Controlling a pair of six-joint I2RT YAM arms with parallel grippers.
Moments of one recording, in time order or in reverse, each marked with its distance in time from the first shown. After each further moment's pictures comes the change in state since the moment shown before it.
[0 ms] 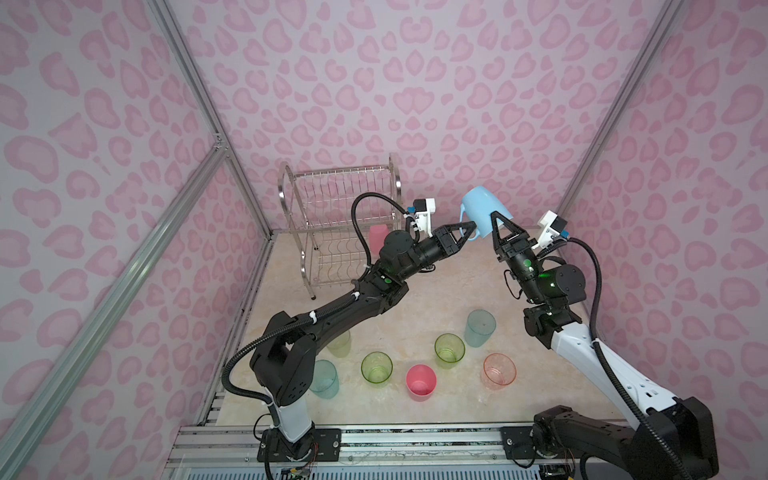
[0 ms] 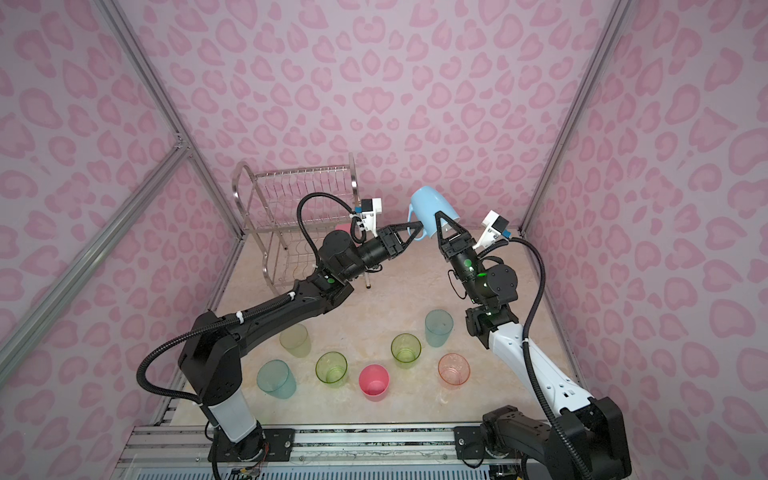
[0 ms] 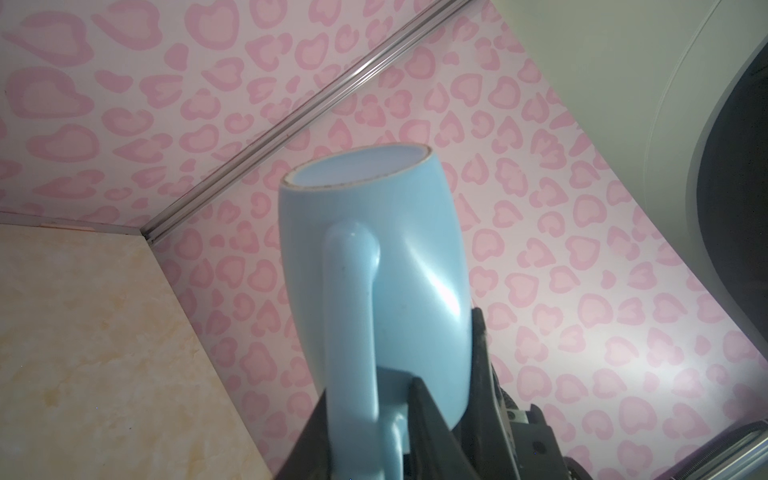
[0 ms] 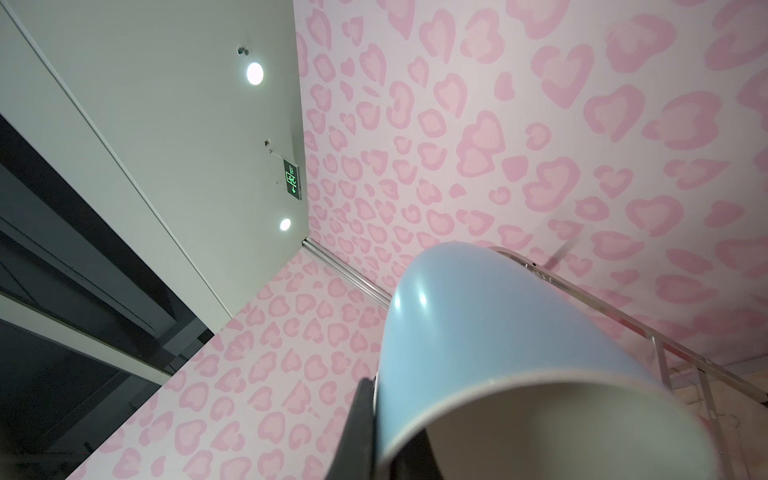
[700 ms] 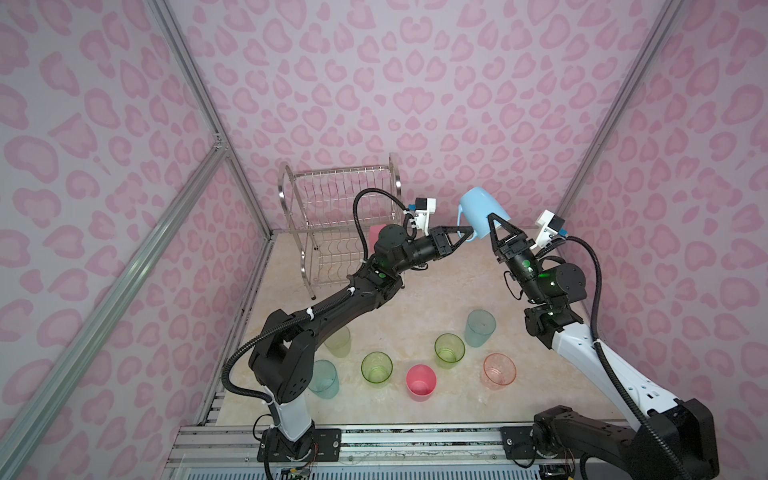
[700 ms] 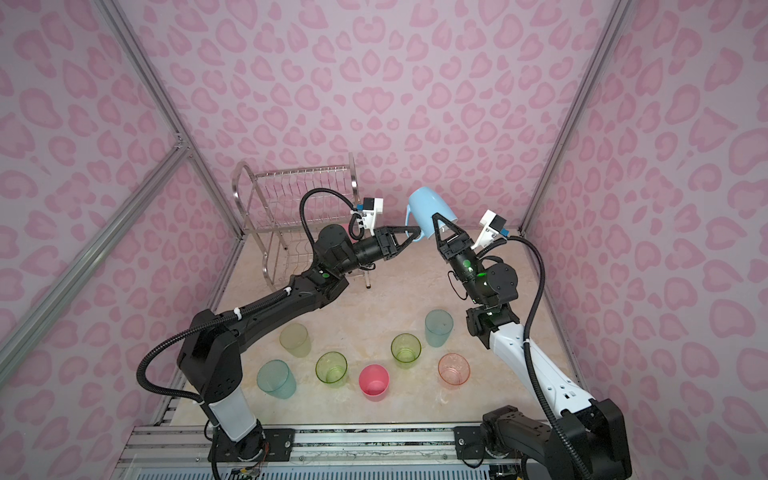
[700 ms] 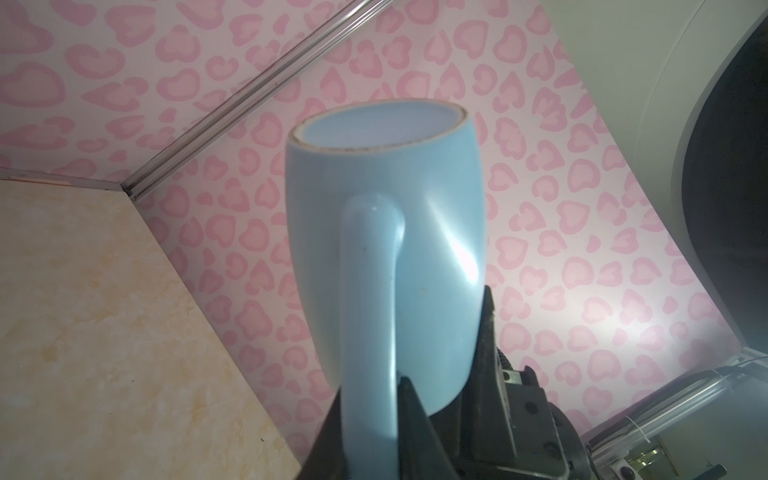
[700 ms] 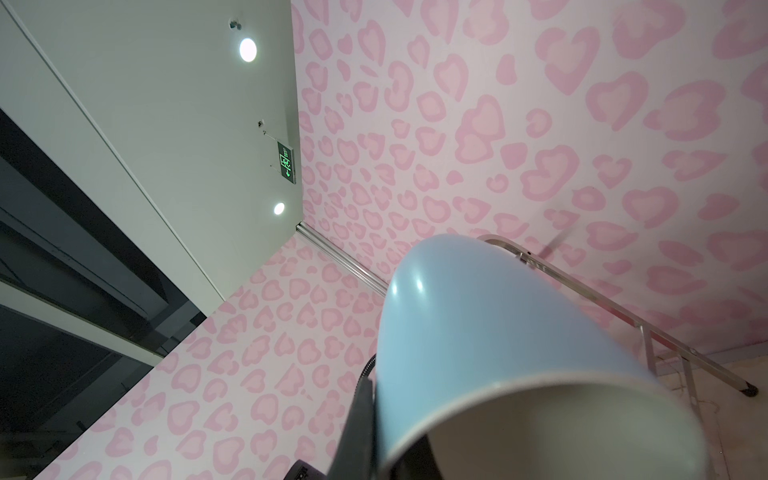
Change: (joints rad) left arm 0.061 0.002 0.016 -0.052 0.172 -0.024; right arm -0.005 -0.002 0.003 -0.021 -0.044 -0.029
